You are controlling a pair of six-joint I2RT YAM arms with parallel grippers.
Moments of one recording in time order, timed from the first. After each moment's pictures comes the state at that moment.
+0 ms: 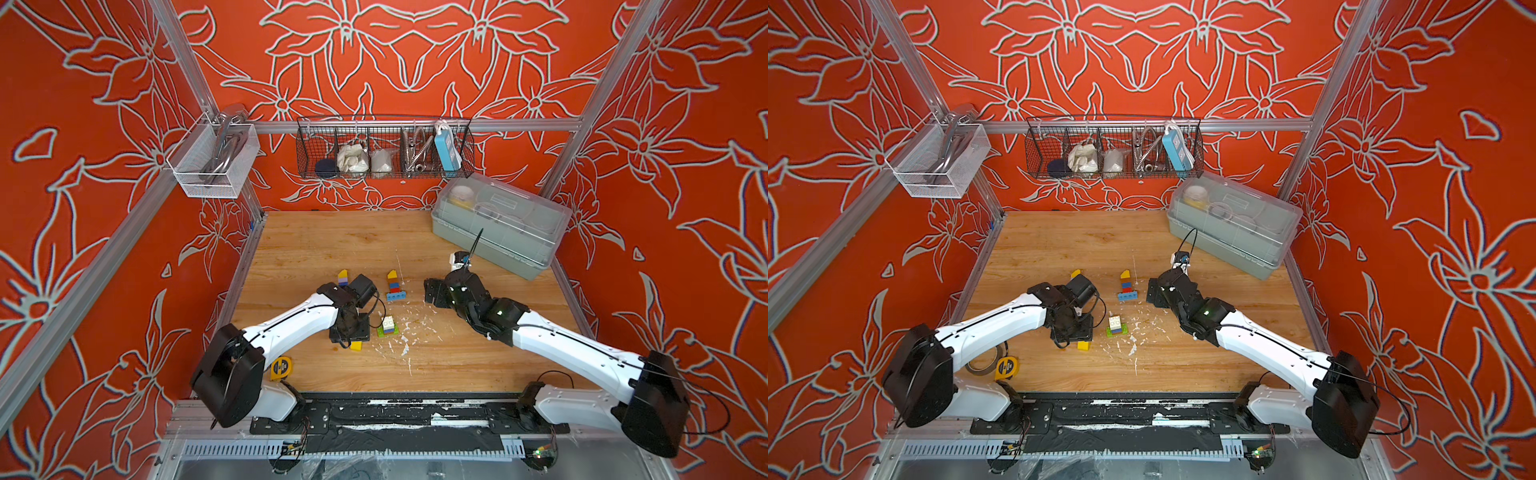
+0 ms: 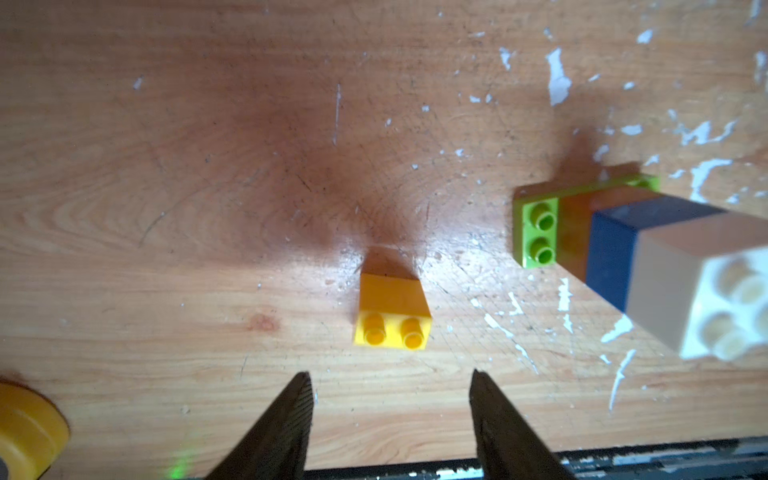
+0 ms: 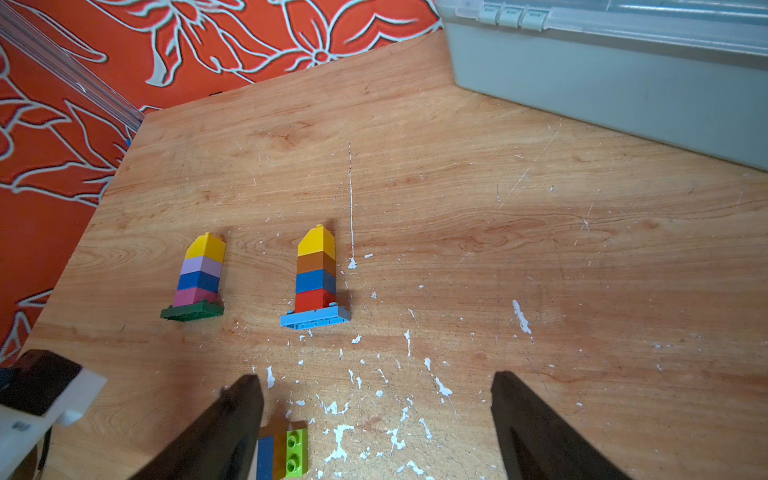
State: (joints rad) left arm -0.62 1.37 0.91 -0.94 0.02 -0.72; right arm 0.82 1.20 0.84 -0.30 0.38 0.67
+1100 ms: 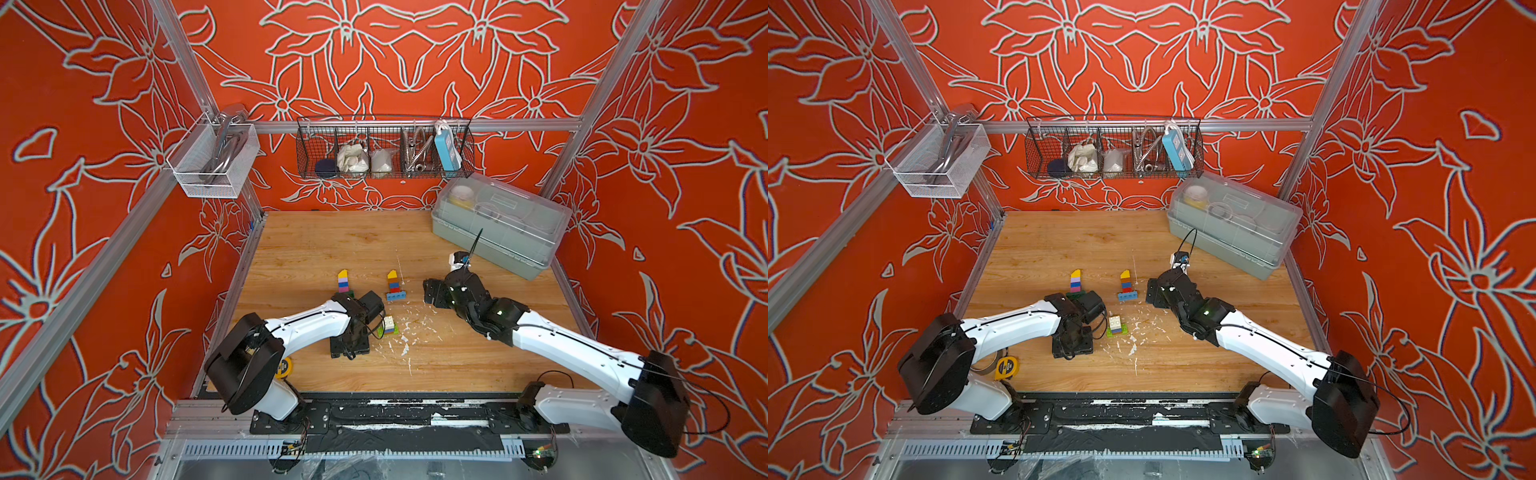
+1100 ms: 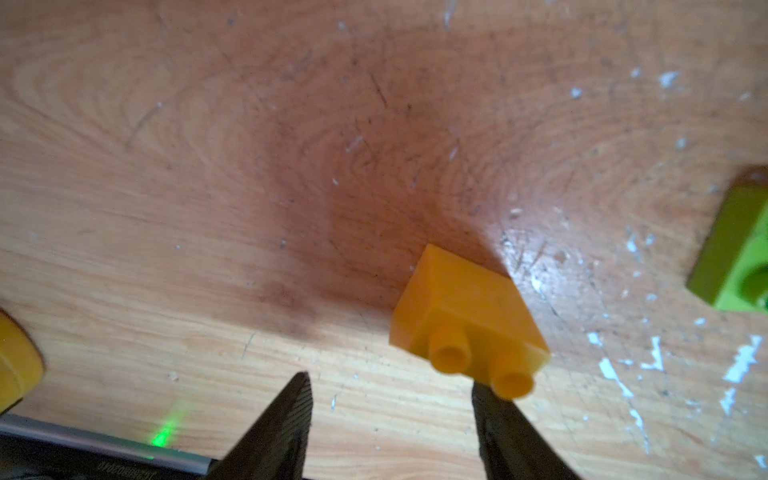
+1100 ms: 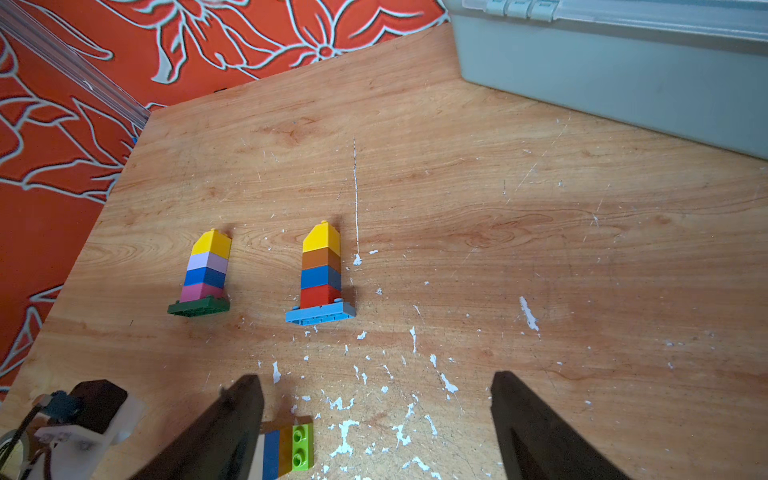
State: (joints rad) left arm -0.69 1.50 0.84 -0.95 -0.08 -0.92; right arm 0.82 1.20 0.84 -0.30 0.36 0.67
